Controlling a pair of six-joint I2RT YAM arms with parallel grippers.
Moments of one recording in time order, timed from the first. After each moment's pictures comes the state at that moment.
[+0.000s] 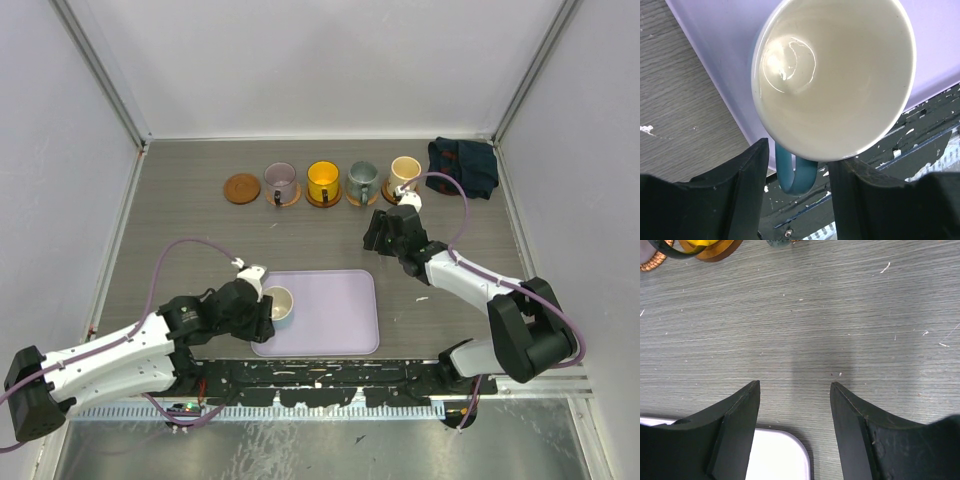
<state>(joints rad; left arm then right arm) -1.00 0.81 0.52 -0.64 -0.10 -0.69 0.44 1.37 0.69 0.03 0.16 0.53</state>
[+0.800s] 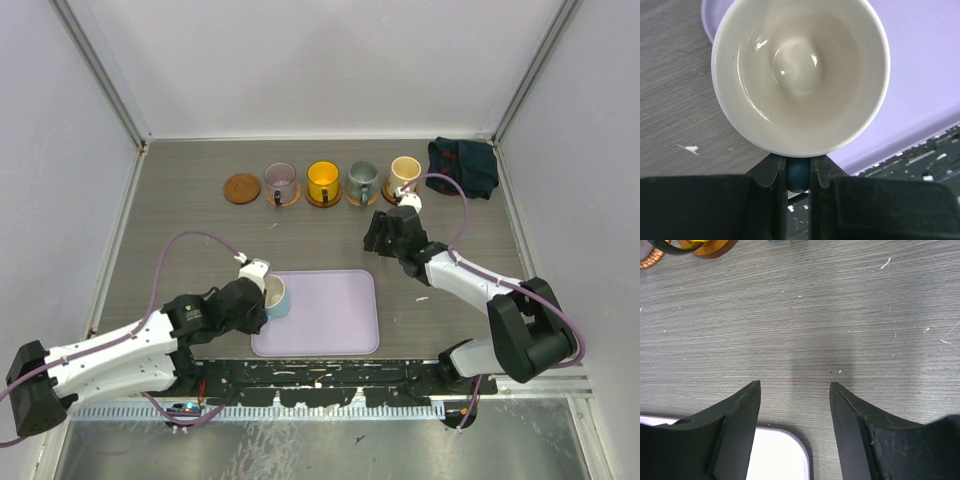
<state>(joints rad) -1.01 0.82 0.53 -0.60 -0.24 -0.61 0.44 1.37 0.68 0.03 0.15 0.54</state>
